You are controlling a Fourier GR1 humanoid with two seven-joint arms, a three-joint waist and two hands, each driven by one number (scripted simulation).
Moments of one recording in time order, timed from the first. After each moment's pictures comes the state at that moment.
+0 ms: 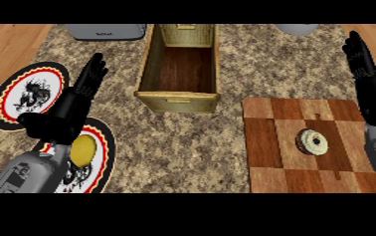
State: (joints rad) left arm -0.25 0.49 -0.33 -1.56 0.33 0.26 -0.02; right arm -0.29 -0.54 0.03 -1.36 -0.10 -0.16 -0.23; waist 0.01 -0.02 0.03
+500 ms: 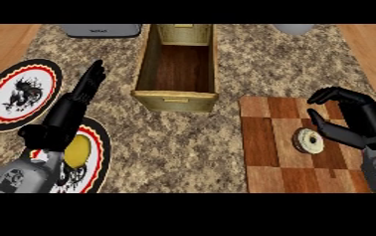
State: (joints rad) left arm -0.21 0.53 -0.33 -1.57 0.28 0.20 -0.06; right arm -0.18 -0.52 0.05 -1.33 -0.24 0.19 -0.46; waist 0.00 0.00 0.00
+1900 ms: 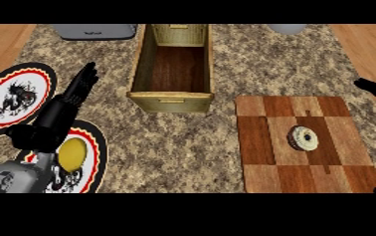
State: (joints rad) left arm -0.17 0.53 -0.27 -1.56 0.28 0.11 -0.06; right arm 0.00 -1.00 0.01 -2.04 0.07 0.33 0.51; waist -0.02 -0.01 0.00
